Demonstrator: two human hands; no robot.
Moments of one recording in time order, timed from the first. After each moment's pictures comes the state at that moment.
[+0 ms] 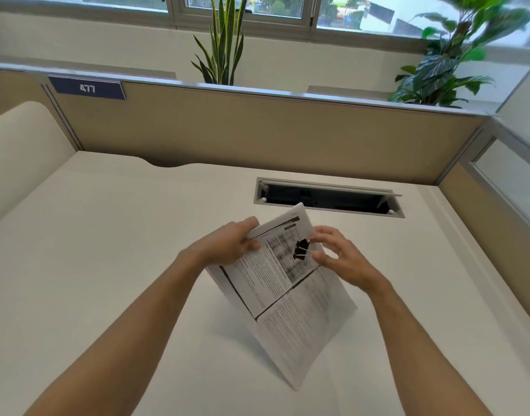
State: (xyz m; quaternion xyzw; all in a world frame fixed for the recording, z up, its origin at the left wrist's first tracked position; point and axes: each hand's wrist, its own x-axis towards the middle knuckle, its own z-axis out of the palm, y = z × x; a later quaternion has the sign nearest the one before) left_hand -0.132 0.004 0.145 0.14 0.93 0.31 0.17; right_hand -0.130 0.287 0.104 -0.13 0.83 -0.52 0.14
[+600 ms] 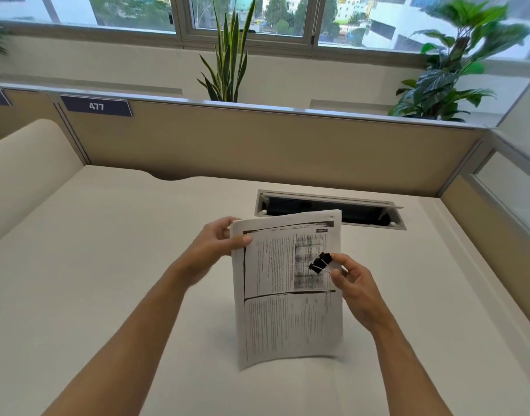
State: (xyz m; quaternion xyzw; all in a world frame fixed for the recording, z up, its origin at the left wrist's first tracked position) left_hand -0.116 -0.009 0.156 0.06 0.73 0.67 0.10; right_hand -0.098 0.300 0.088 -0.10 0.70 -0.70 0.08
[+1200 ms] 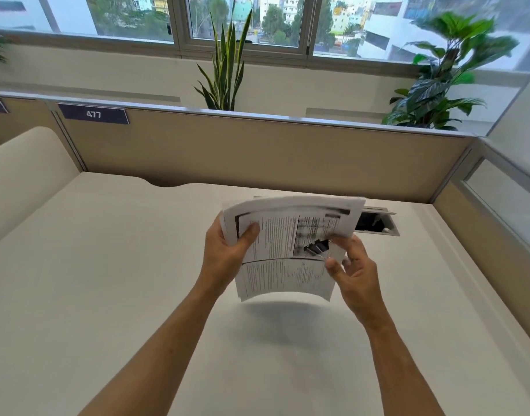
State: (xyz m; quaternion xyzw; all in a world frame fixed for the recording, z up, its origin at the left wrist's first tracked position) left_hand -0.103 0.047 0.161 0.02 0.68 0.71 -0.17; right_hand -0.096 0.284 0.130 -0.15 0.73 -0.66 -0.10
